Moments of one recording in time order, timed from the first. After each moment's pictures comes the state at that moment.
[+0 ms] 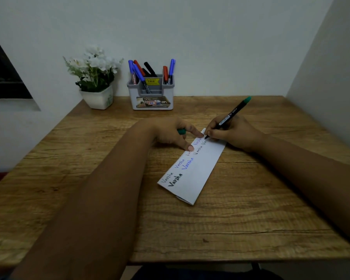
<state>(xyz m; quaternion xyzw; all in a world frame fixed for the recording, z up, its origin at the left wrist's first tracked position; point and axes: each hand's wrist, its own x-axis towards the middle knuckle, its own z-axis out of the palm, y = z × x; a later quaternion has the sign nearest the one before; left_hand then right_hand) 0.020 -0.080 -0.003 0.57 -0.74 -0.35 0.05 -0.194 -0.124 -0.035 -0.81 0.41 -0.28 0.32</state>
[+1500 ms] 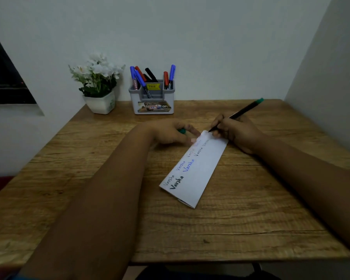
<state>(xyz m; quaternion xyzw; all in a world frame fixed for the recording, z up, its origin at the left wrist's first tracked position) 0.029 -0.085 -0.005 0.57 -0.71 -0.39 0.11 -0.194 -0.134 -0.039 -0.65 0.33 -0.41 0.54</state>
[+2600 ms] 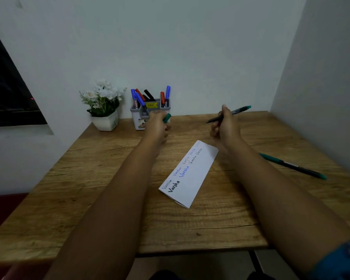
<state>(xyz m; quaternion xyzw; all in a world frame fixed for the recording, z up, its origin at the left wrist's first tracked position) 0.012 -0.068 0.011 0.56 -0.38 -0.43 0.59 -0.161 -0.114 -0.003 -0.32 0.42 -0.60 0.60</state>
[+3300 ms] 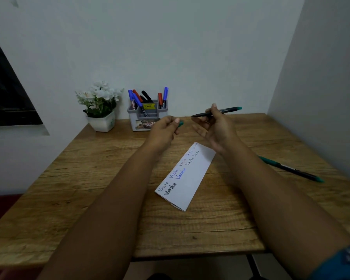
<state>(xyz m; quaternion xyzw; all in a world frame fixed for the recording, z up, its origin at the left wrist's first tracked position) -0.001 -0.064 0.000 0.55 -0.54 -0.36 0.53 -0.156 -0.110 0.003 -0.36 0.28 -0.58 0.67</state>
